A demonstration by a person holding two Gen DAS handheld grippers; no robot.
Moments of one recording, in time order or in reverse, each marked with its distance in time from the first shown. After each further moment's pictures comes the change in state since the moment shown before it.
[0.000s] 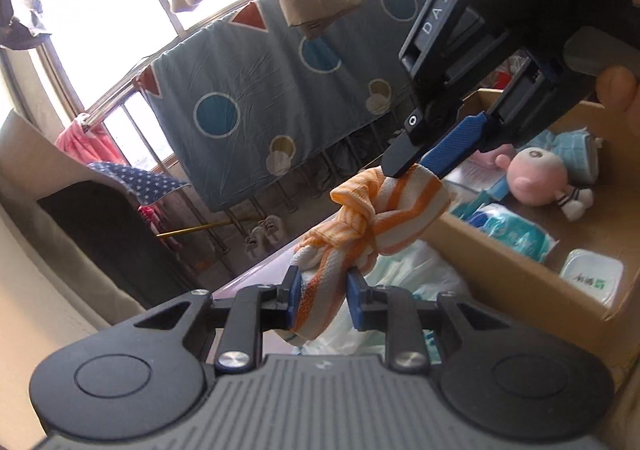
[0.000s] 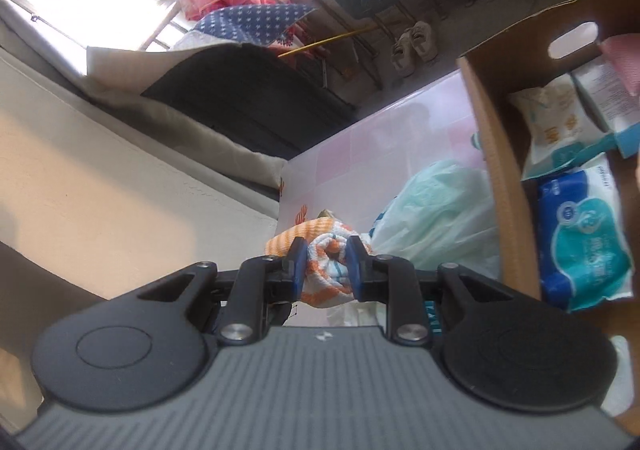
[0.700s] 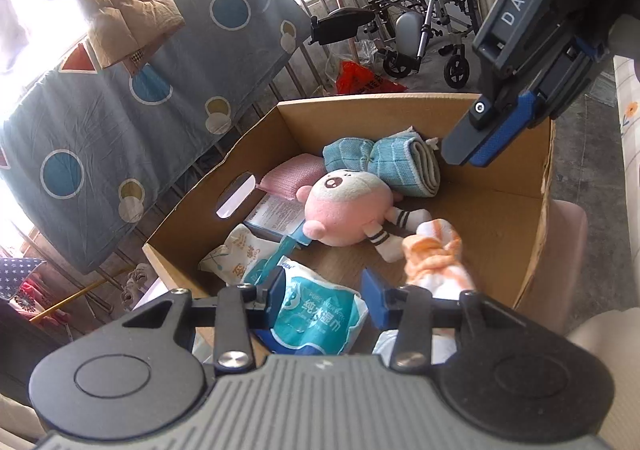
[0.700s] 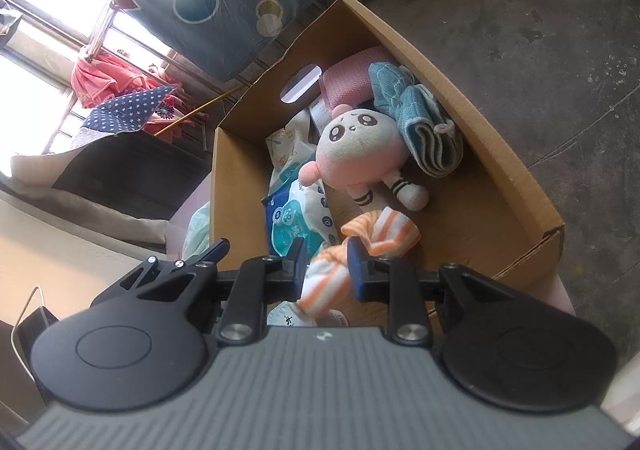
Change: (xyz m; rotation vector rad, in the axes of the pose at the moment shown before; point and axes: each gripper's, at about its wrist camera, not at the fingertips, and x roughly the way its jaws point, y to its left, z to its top) left arm 0.067 -0.136 0.034 0.234 0.000 -0.333; right arm -0.131 -0.171 -0.040 0.177 -0.102 -0.248
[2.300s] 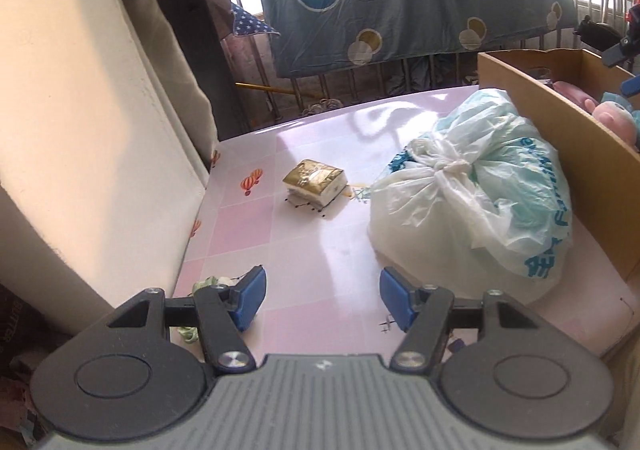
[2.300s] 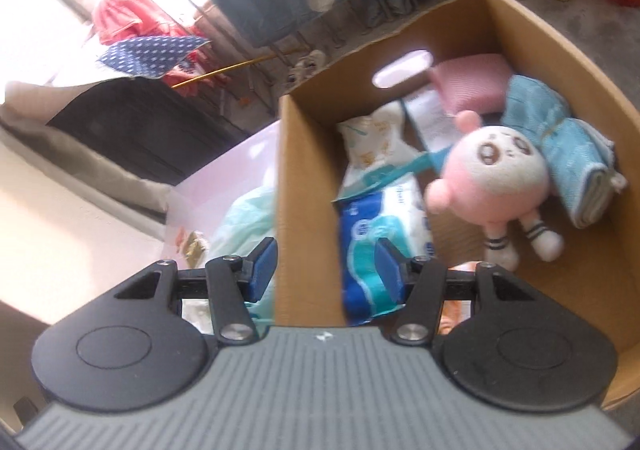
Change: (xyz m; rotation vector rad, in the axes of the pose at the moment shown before) left arm -0.157 0.147 -0.238 -0.654 0.259 0.432; right arm 0.109 0.151 -0.001 -0.274 0.075 0.039
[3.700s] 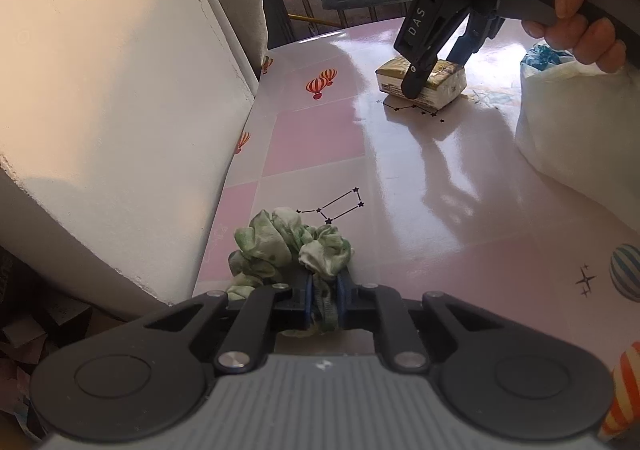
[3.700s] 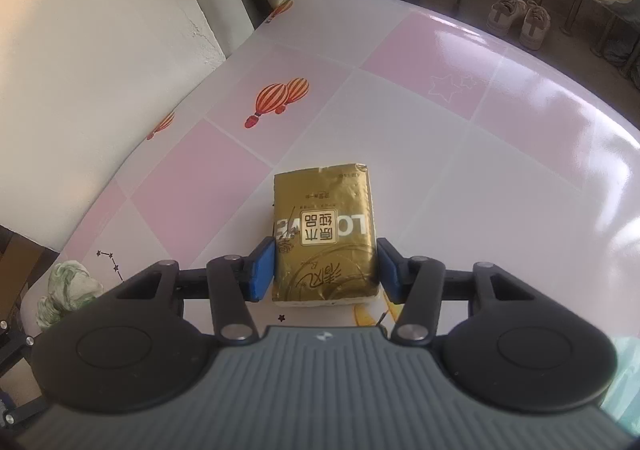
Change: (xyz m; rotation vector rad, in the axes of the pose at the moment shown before) left arm 0.119 0.065 -0.040 -0.019 0.163 0.071; right arm 0.397 0.256 -0.036 -0.722 0.404 -0.043
